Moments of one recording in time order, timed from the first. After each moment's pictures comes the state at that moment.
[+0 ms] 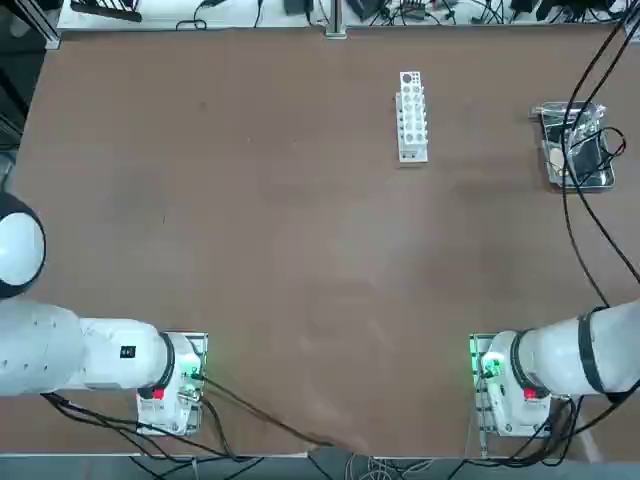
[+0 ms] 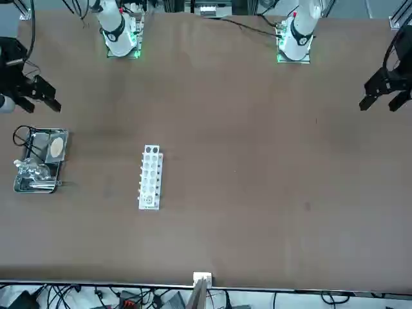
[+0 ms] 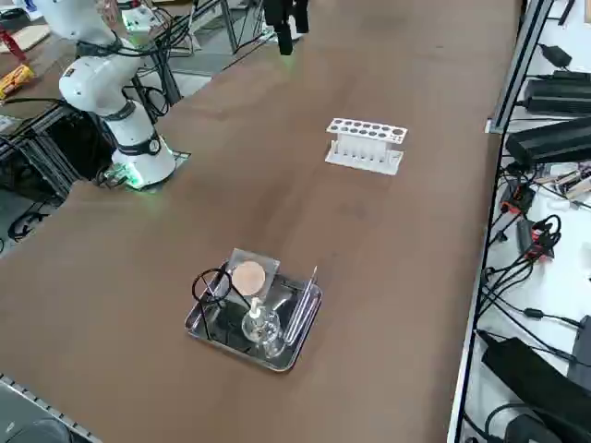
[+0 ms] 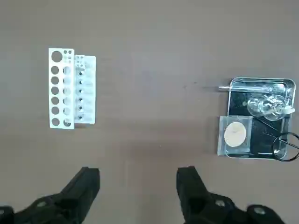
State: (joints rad) arm 0.19 0.00 -0.17 -1.57 0.01 1.60 -0.01
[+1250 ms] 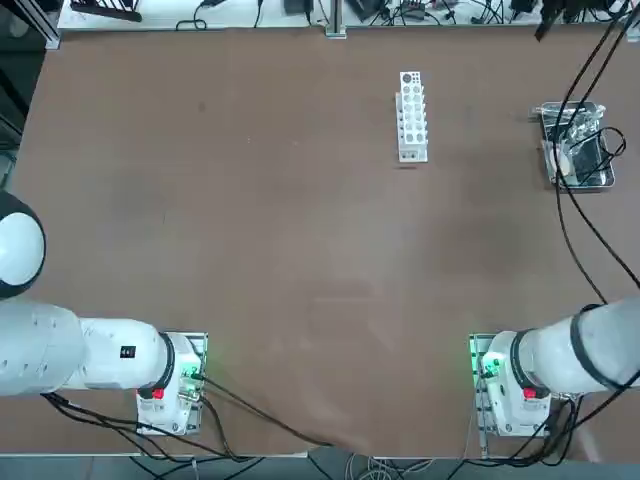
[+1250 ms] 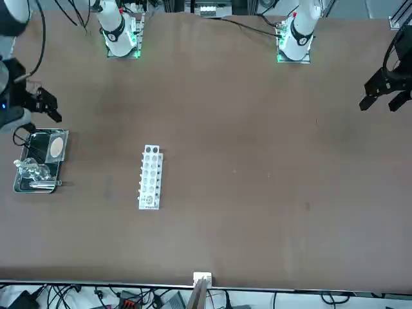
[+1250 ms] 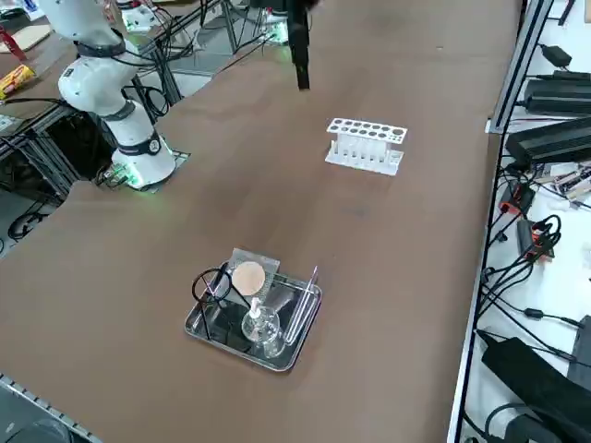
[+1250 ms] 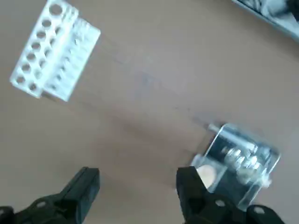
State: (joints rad) arm 0.13 0.07 -0.18 -1.68 -0.01 1.79 -0.60
